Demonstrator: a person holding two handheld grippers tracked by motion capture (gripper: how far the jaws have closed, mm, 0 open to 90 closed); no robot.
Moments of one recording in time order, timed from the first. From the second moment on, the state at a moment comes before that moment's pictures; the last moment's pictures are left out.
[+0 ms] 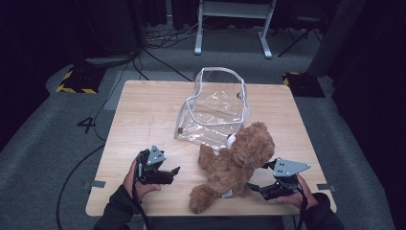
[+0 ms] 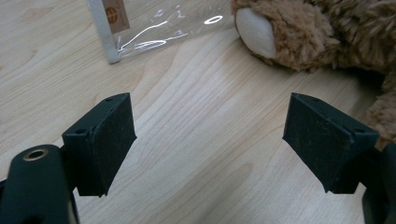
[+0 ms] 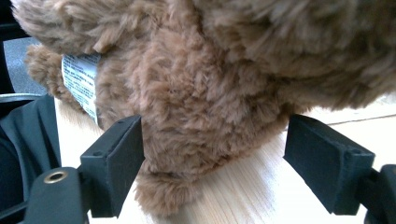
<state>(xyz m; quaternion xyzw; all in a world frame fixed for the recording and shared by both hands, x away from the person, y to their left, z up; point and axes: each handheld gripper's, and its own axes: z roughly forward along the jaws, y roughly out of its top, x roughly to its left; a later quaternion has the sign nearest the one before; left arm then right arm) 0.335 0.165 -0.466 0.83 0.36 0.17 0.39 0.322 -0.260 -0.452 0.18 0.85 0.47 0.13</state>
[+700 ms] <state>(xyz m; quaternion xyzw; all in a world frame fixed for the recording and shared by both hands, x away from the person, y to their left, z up) 0.313 0.113 -0.420 0.83 0.30 0.17 0.44 0.312 -0.240 -0.445 0.17 0.85 0.47 0.17</state>
